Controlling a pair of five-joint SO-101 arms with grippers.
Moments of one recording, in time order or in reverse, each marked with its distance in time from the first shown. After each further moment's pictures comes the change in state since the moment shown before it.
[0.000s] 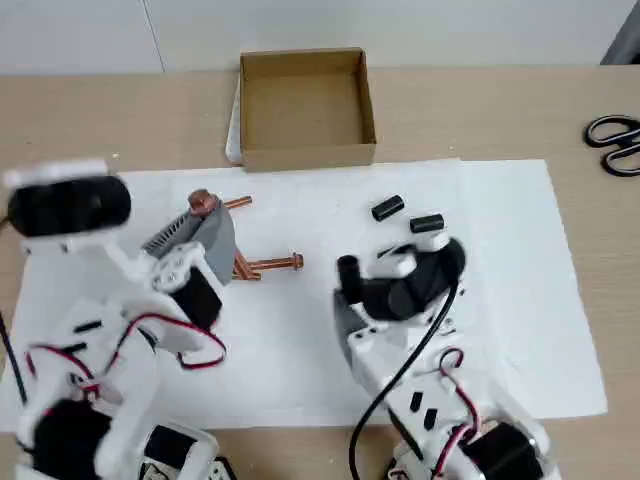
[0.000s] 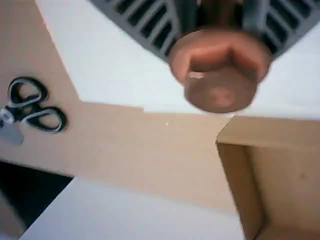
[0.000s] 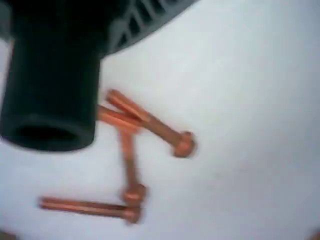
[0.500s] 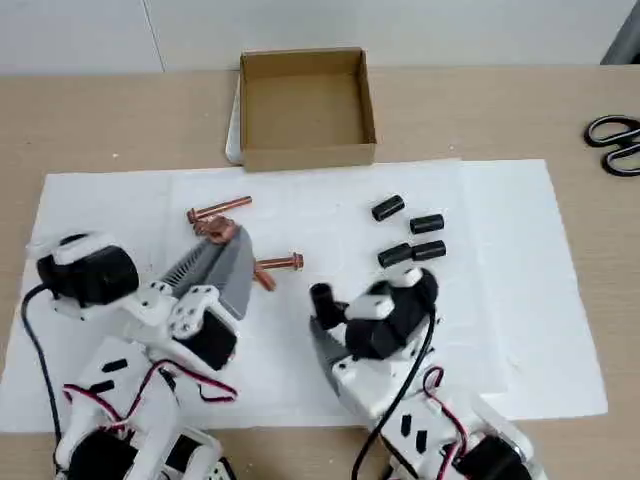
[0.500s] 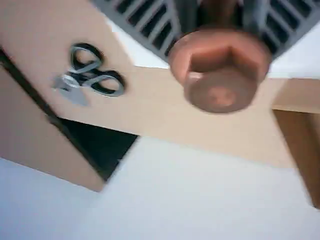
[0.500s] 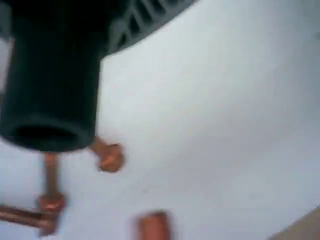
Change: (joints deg) left arm 6.5 -21.2 24.4 -13.9 3.3; right arm -8.9 -12.0 11.0 -0.9 0.0
